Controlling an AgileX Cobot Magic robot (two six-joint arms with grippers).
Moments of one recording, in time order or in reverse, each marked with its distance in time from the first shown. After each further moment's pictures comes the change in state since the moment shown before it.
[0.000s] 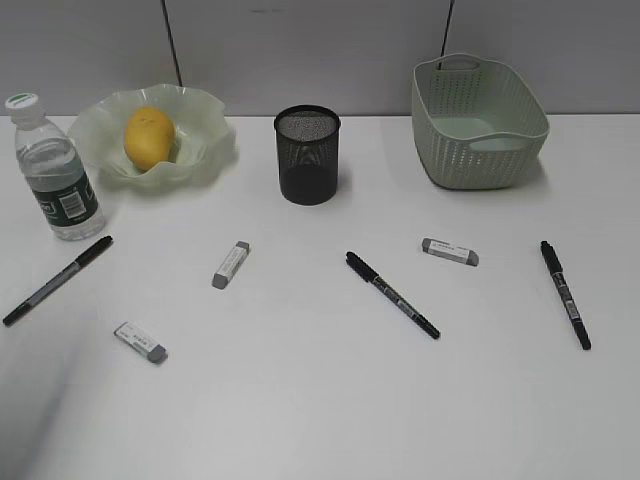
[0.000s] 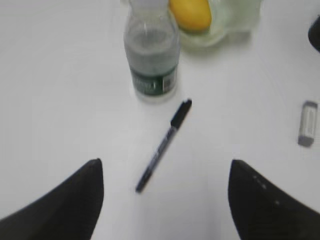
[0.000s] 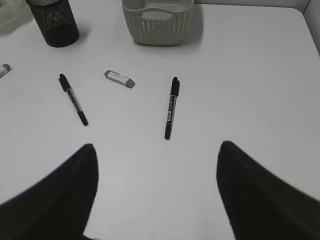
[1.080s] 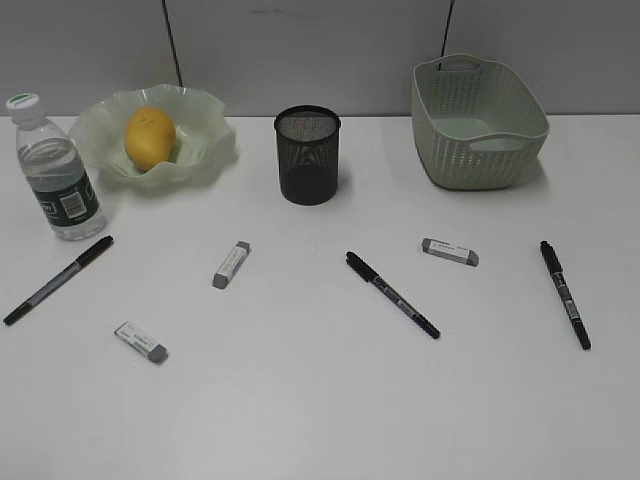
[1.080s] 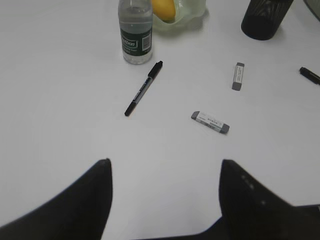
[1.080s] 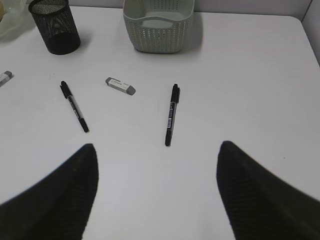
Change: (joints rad) left arm 0.000 -0.920 0.015 -0.069 0.774 0.000; right arm 0.000 0.000 0.000 0.000 -0.024 0.000
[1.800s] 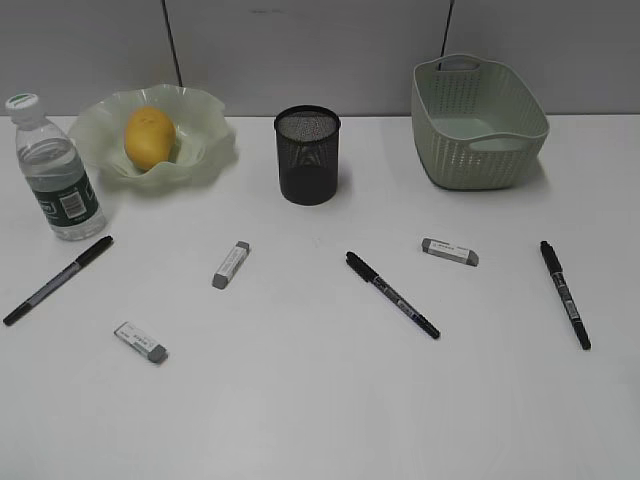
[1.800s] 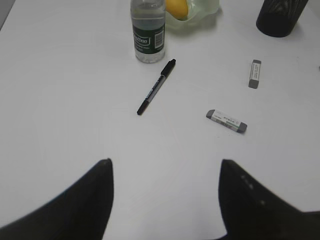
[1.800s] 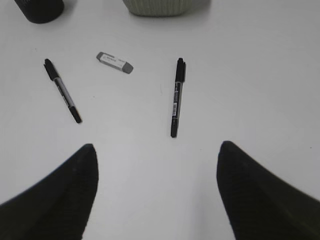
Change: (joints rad) left arm 0.000 -0.073 0.088 0.044 -0.048 0.000; right arm 0.000 0.504 -0.001 0.000 -0.235 0.053
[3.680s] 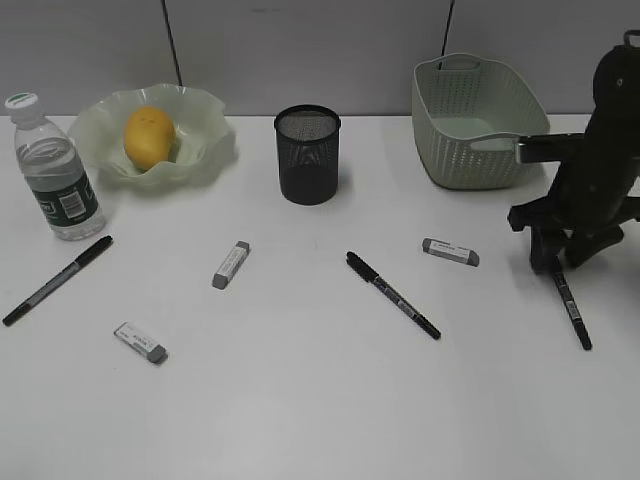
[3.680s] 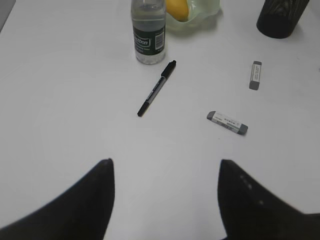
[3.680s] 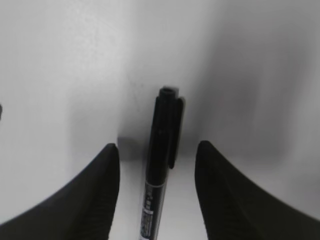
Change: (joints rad) left arm 0.000 0.000 0.000 0.001 -0.005 0.000; right arm -0.084 1.523 -0.826 0.004 0.122 -0.104
